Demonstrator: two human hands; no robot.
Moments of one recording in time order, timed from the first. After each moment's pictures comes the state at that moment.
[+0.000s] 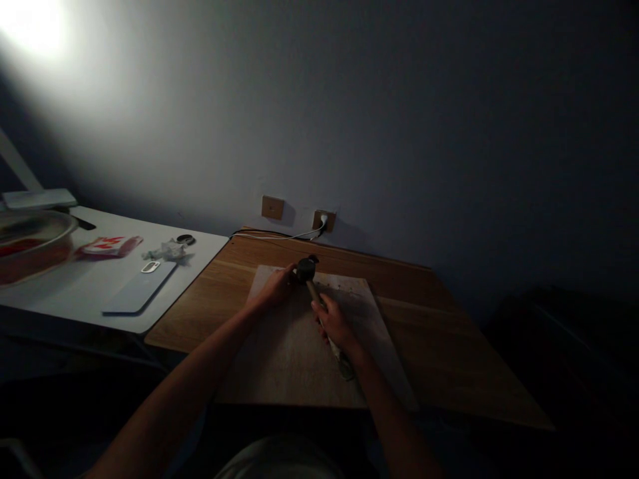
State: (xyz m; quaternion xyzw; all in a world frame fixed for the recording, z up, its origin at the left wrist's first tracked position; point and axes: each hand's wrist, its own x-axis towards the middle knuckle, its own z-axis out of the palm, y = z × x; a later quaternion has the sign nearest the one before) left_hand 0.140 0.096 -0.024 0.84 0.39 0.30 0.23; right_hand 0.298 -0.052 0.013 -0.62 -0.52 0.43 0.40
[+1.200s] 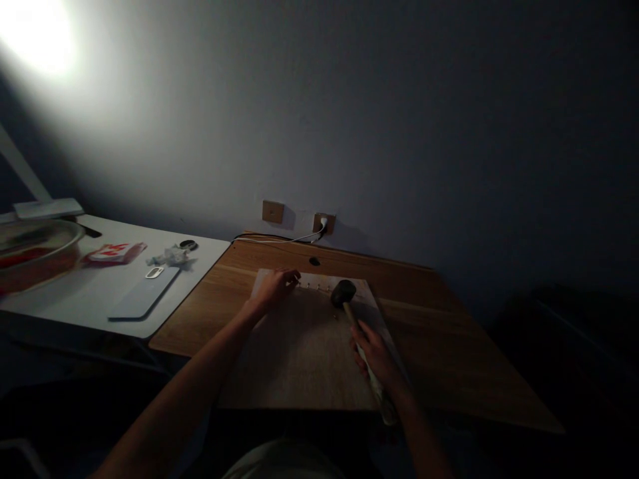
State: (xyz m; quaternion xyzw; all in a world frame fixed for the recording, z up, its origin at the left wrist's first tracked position) left_hand 0.130 0.080 0.005 0.87 0.39 0.29 0.13; right_hand 0.358 -0.119 -0.005 -0.65 -0.41 0.45 0.46
